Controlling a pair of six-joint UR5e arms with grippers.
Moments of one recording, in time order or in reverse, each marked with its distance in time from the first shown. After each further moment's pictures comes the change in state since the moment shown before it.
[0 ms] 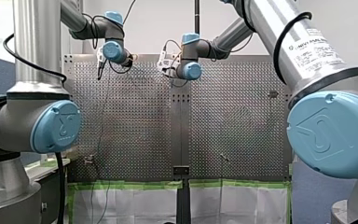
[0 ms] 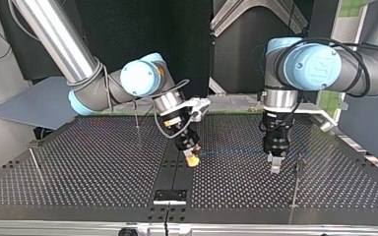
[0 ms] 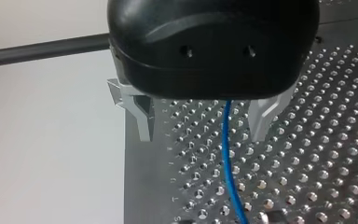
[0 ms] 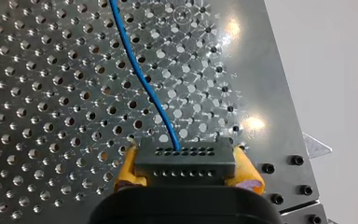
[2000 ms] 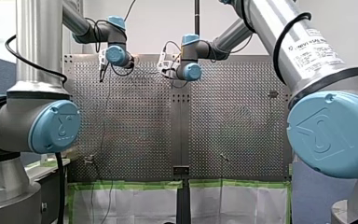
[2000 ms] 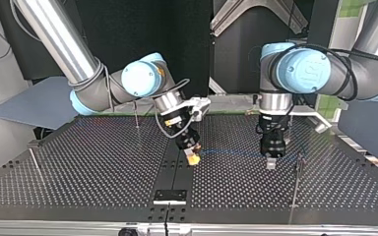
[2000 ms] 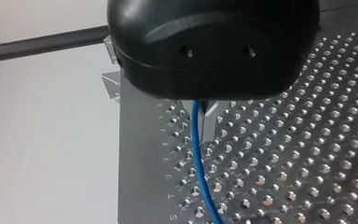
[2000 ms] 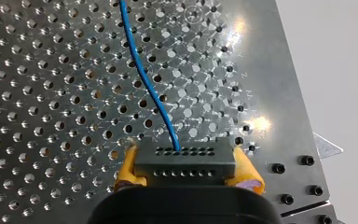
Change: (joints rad) left arm -0.017 -0.032 0.000 0.062 -0.030 0.010; right arm 0.000 0.005 0.000 0.009 -0.003 -0.001
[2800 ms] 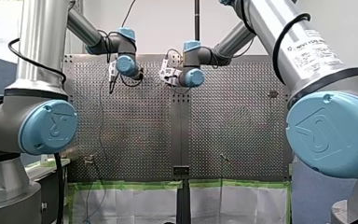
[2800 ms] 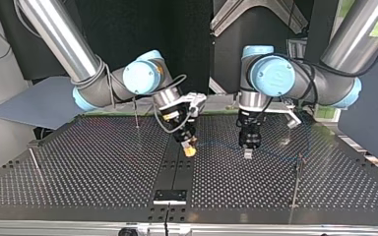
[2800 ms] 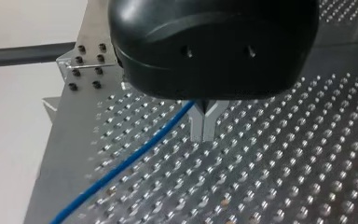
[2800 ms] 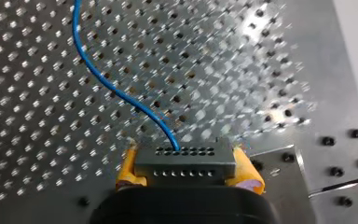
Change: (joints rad) left arm -0.090 -0.102 0.000 0.008 -0.050 -0.032; right arm -0.014 0.005 0.071 -0.003 0.006 0.000
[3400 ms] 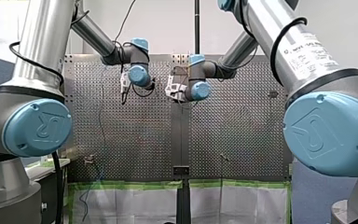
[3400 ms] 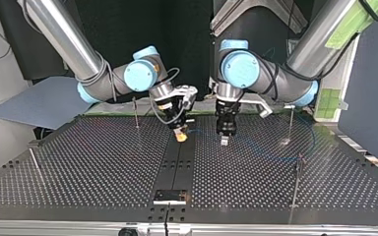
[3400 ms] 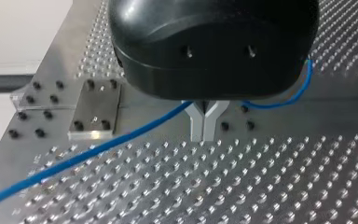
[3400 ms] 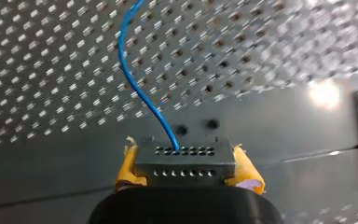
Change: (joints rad) left arm -0.127 -0.089 -0.014 0.059 -0.089 -0.050; right arm -0.034 0.027 0.116 -0.010 0.016 -0.019
